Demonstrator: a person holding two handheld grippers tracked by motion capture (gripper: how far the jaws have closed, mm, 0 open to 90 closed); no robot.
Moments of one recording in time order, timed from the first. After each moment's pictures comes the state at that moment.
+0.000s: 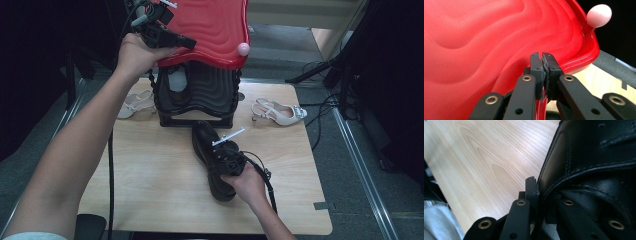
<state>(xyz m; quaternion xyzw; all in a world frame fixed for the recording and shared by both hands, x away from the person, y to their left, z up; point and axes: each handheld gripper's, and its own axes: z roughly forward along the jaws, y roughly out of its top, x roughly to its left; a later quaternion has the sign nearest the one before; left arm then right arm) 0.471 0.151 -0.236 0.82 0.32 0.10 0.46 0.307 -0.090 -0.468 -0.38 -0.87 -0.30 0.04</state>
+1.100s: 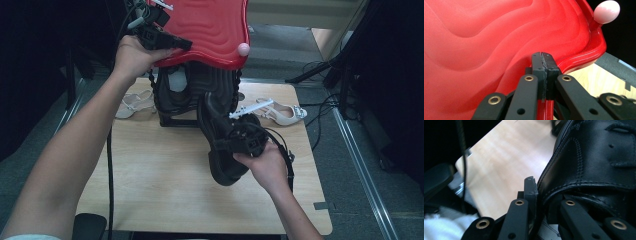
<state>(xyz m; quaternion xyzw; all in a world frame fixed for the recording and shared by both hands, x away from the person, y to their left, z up) 0.468 0.159 -0.240 0.82 0.34 0.11 0.46 0.307 -0.113 -0.354 -0.36 -0.85 -0.38 0.00</state>
